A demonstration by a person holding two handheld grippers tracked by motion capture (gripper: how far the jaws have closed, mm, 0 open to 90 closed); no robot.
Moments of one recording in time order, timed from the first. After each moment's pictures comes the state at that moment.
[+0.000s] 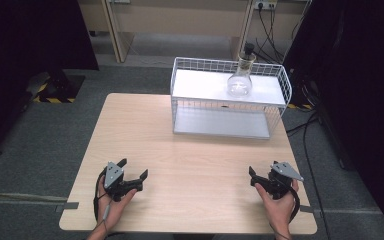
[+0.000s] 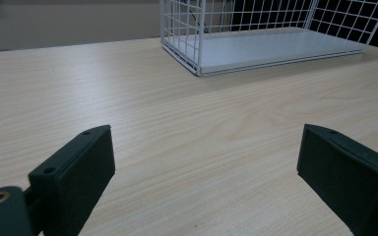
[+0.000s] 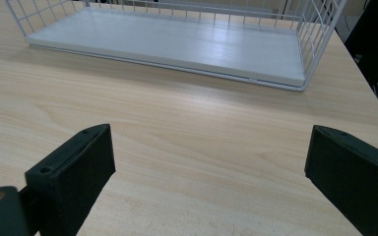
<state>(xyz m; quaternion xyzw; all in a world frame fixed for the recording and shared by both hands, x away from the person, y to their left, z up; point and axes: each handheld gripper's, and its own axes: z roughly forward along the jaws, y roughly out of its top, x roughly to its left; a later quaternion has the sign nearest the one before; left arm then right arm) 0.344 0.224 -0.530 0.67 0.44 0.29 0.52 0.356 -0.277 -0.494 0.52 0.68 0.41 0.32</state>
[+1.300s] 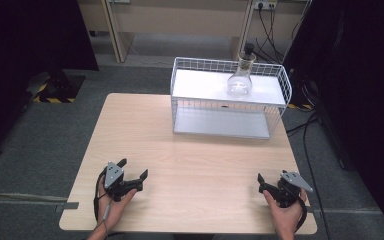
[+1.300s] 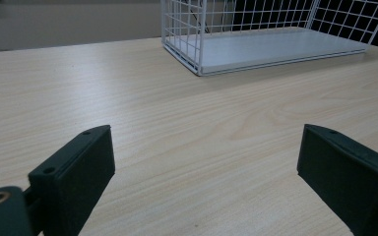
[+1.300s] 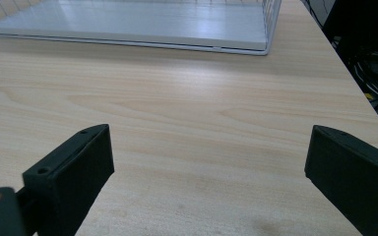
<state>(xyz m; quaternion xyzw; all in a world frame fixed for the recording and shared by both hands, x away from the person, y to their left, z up) 0.344 0.223 -0.530 0.67 0.44 0.29 0.52 0.340 -0.306 -0.517 0.56 0.65 0.40 0.32</state>
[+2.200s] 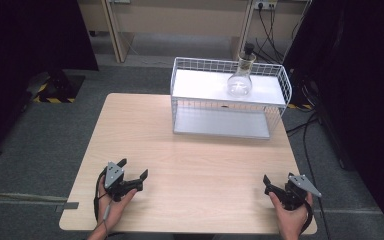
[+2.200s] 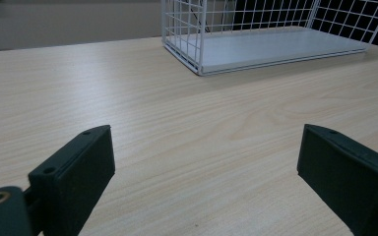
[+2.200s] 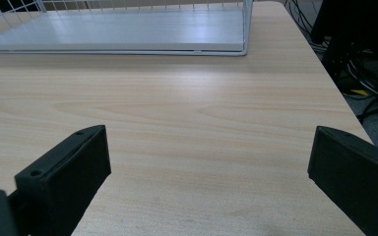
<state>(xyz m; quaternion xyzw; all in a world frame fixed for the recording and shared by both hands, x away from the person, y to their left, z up) 0.344 0.223 -0.530 0.67 0.44 0.29 0.52 0.332 -0.324 -0.520 0.57 0.63 0.42 0.32</state>
